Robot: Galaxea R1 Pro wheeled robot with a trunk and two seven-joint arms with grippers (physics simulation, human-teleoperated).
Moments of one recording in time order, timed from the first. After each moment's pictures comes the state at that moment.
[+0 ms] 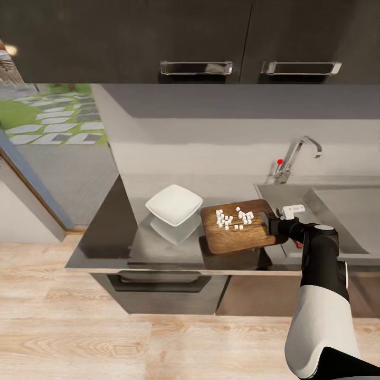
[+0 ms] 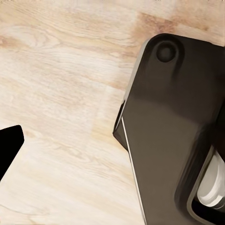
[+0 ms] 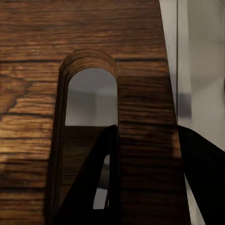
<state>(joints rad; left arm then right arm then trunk) 0.28 -0.03 -0.13 -0.26 0.39 -0.70 0.14 -0.85 0.09 -0.60 -1.29 0.81 0.55 0.85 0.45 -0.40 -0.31</state>
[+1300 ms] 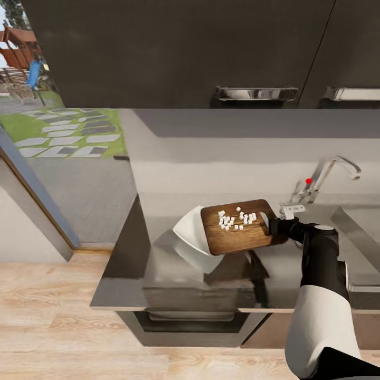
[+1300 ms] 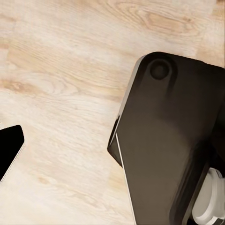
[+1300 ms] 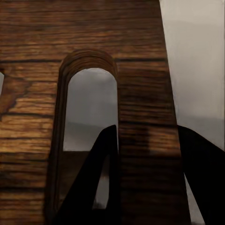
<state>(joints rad) 0.28 -0.03 -0.13 -0.26 0.39 -0.70 0.14 -0.85 0.09 -0.60 -1.29 0.81 0.55 0.85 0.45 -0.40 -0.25</state>
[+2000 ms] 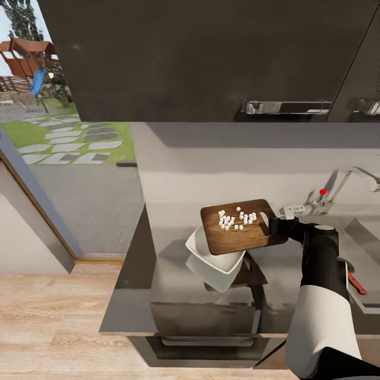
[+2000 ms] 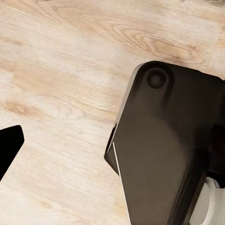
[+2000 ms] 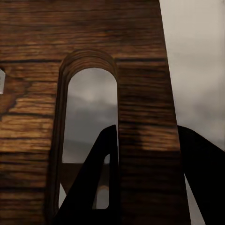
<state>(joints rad) 0.28 -0.03 -0.13 -0.26 0.39 -0.70 0.14 -0.85 0.09 -0.60 -1.29 0.81 0.55 0.85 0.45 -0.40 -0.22</state>
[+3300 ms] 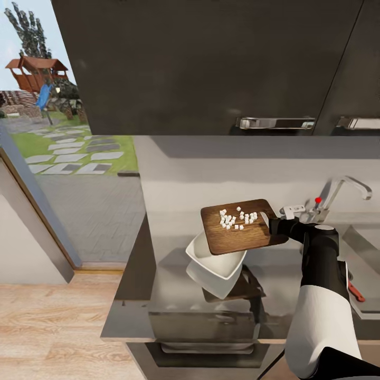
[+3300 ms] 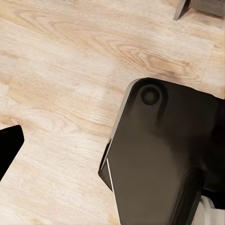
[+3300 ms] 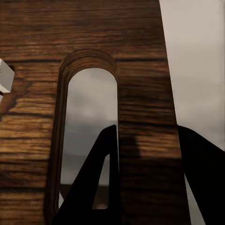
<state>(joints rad) 0.28 -0.03 -0.13 -0.26 0.39 -0.70 0.14 -0.85 0.09 -0.59 -1.29 0.81 0.55 0.85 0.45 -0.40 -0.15</state>
